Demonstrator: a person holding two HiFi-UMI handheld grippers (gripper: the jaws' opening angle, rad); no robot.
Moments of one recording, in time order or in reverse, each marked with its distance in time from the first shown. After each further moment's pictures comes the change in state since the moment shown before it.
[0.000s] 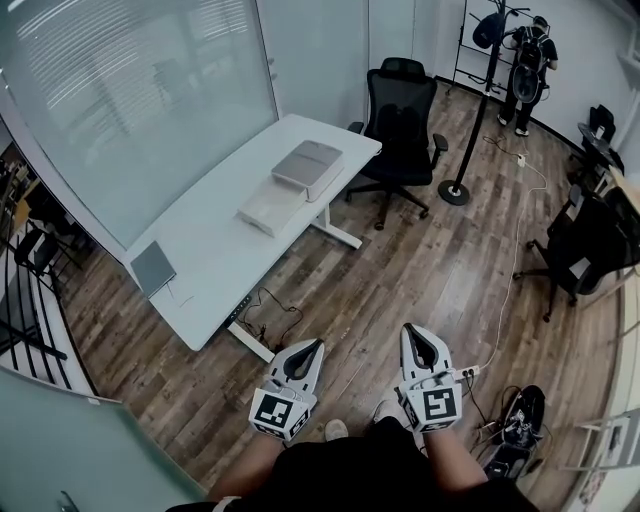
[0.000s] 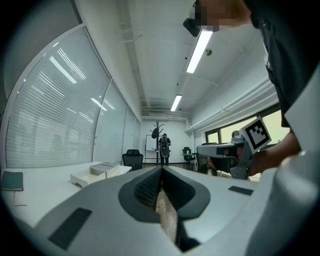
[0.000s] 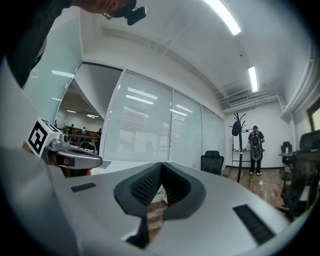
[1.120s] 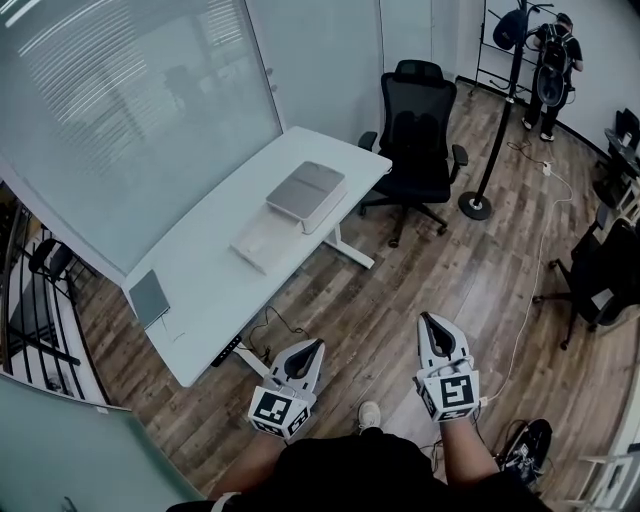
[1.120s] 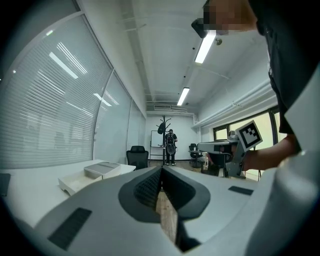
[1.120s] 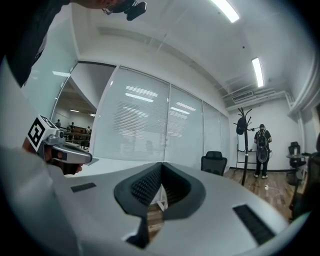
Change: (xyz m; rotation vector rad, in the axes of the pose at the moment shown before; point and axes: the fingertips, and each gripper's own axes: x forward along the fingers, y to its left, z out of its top) left arm 0.147 0.054 -0.001 -0.016 0.052 0.063; right arm 0.132 -0.138 -0.015 -0.007 0.012 0.064
